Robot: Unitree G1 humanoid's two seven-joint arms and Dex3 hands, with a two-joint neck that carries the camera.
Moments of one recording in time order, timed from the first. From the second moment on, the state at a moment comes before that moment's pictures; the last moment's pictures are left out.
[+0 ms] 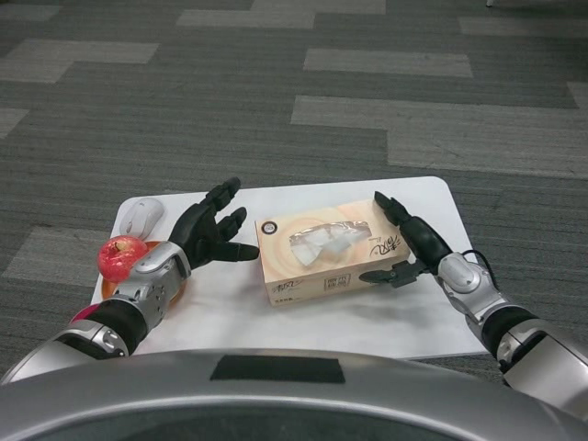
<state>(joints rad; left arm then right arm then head) -0.32 0.17 -0.29 0.87 -0.56 -0.24 -0.33 -0.36 -0.42 0.62 1.04 0.24 -0.58 0.06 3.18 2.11</state>
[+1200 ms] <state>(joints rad) -0.09 0.32 -0.33 0.40 -0.55 0.15 -0.38 -0.37 -0.40 0.62 1.06 0.24 -0.58 0.06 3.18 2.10</state>
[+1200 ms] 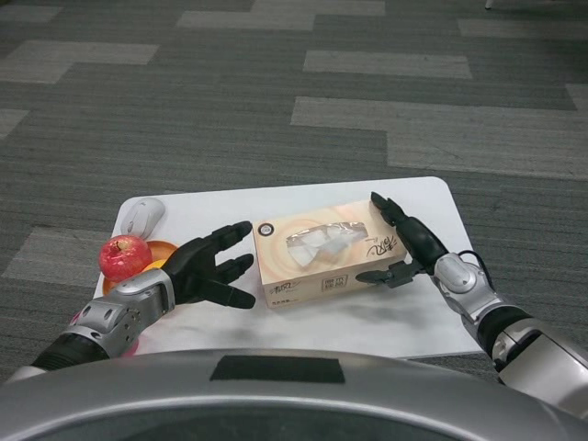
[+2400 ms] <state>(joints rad) -0.11 0.27 -0.33 0.46 -0.55 0.11 -0.32 -0.41 -0.37 0.69 1.10 0.24 -0.57 0.04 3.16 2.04</state>
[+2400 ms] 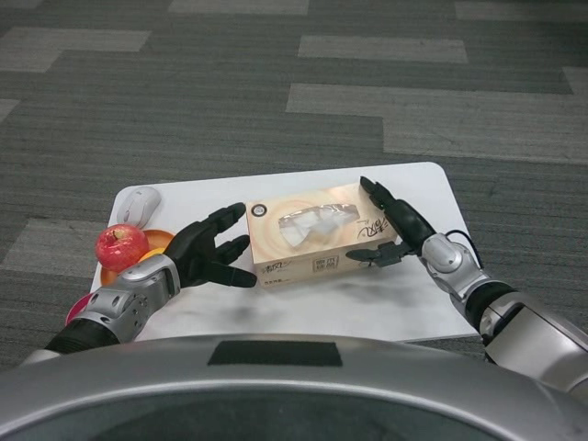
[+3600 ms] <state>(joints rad) -0.17 0.20 -0.35 0.67 -0.56 -0.21 -0.26 -0.42 -0.36 0.70 1.09 0.24 -0.57 0.04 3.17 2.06</state>
